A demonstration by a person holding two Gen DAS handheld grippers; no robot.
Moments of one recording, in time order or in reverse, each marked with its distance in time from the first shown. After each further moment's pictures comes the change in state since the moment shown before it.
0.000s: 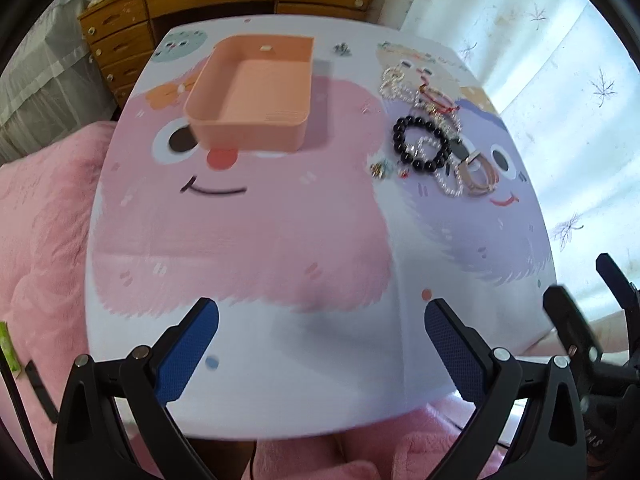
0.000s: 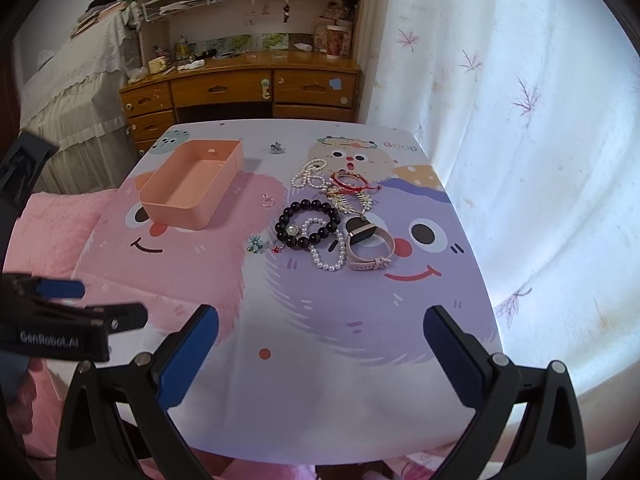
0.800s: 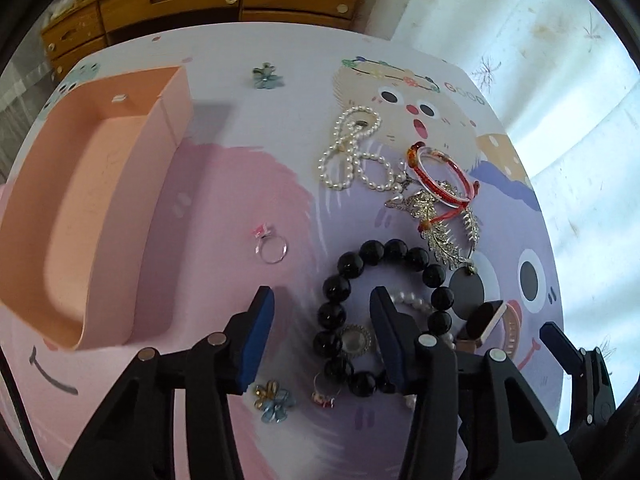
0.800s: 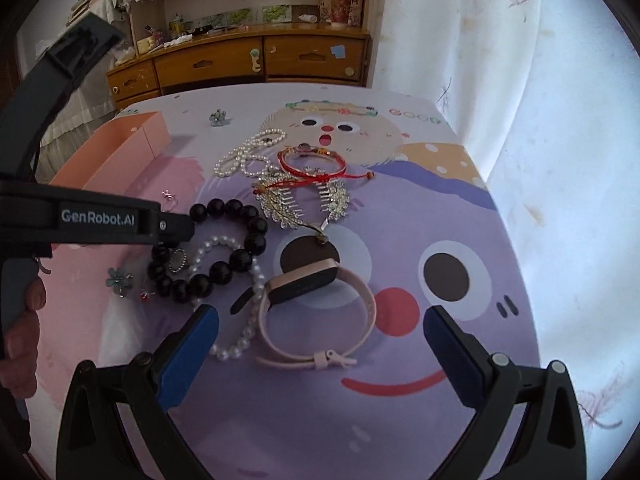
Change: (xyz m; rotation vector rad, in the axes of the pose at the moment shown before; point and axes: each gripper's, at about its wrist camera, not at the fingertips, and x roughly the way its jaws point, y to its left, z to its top) left arm 0.156 -0.084 0.148 -0.022 -0.041 -0.007; right arm 0.188 -0.073 0.031 0.013 0.093 0.098
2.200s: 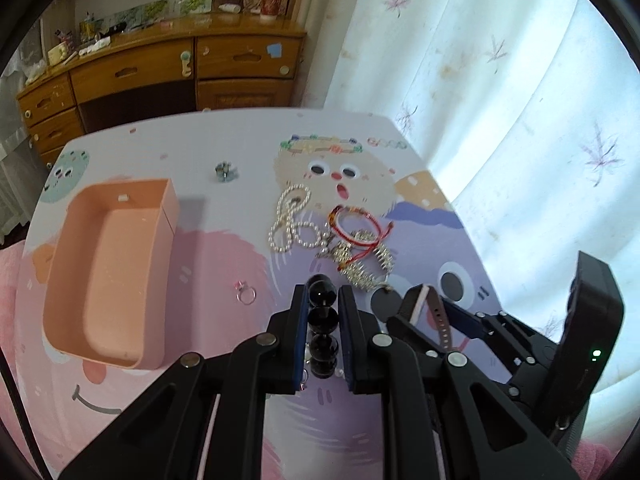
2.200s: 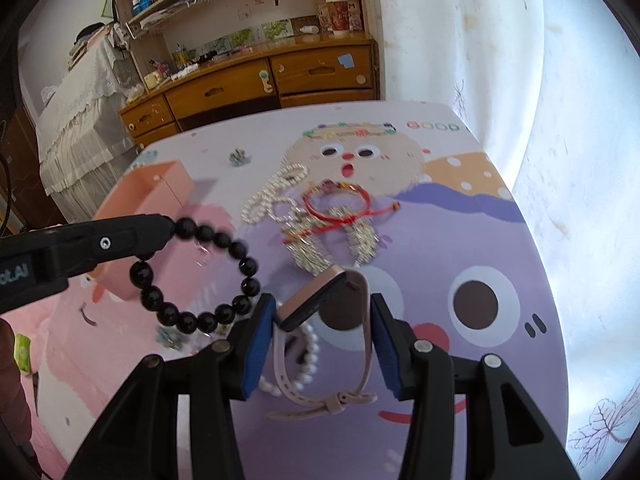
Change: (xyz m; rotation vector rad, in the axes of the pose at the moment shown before) left arm -0.103 -0.014 0.001 0.142 -0.189 -0.137; right arm -0.020 0.004 0.035 0.096 -0.058 0.132
